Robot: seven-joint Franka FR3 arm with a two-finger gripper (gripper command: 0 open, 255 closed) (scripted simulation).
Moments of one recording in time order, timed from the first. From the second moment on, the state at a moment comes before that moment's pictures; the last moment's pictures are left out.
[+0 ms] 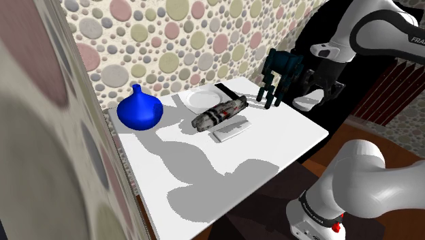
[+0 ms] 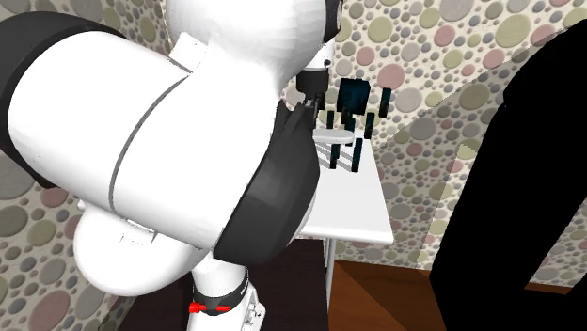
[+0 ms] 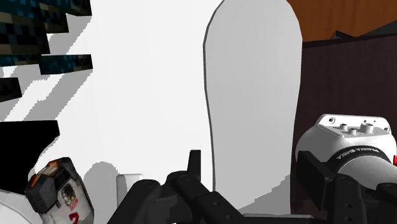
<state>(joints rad) 0.19 -0.98 -0.57 -2.45 -0.46 1.54 -1.59</state>
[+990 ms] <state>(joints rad) 0.25 -0.91 -0.46 -2.33 -0.35 1.46 -1.52</state>
